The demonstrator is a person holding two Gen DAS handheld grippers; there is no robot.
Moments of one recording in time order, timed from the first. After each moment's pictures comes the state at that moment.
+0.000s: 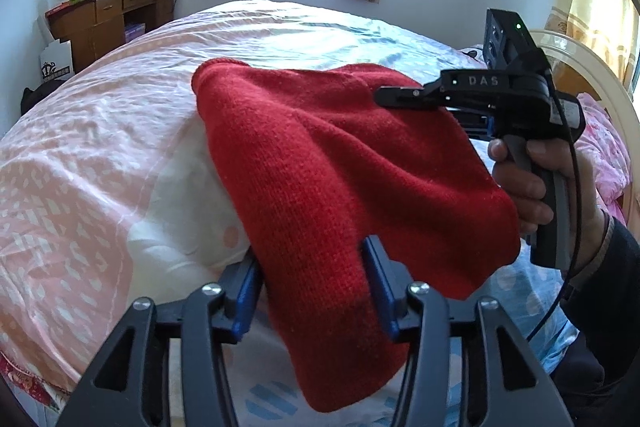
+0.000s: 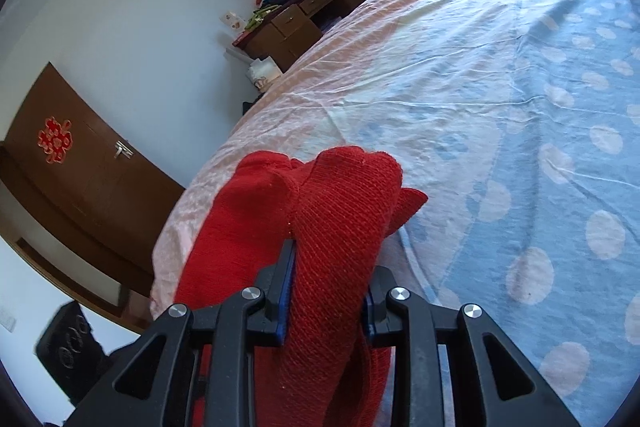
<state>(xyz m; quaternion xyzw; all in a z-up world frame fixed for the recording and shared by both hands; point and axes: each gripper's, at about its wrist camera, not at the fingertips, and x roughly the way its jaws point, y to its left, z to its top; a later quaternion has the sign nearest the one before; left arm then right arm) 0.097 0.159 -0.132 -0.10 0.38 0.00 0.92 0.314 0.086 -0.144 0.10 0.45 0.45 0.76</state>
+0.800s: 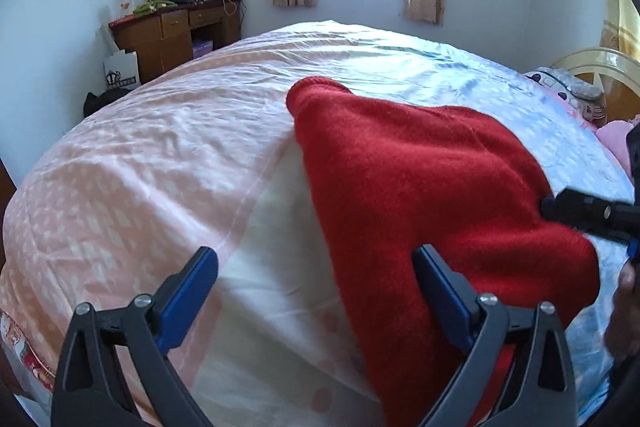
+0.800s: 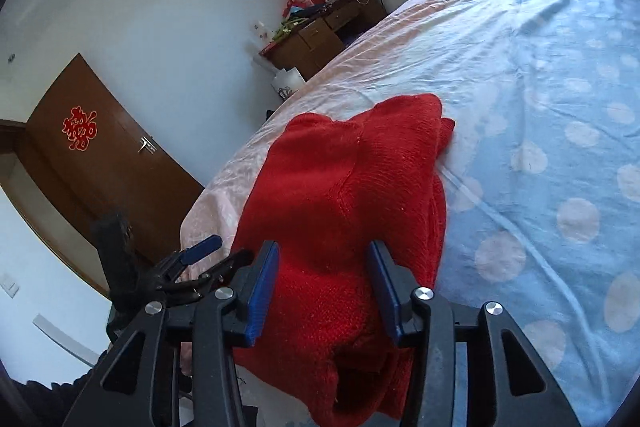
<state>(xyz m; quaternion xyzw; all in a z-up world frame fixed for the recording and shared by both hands) 0.096 0.196 -0.143 -0.08 0.34 0.13 0.93 0.235 0.050 -0.149 0.11 0.40 0.49 0.77</state>
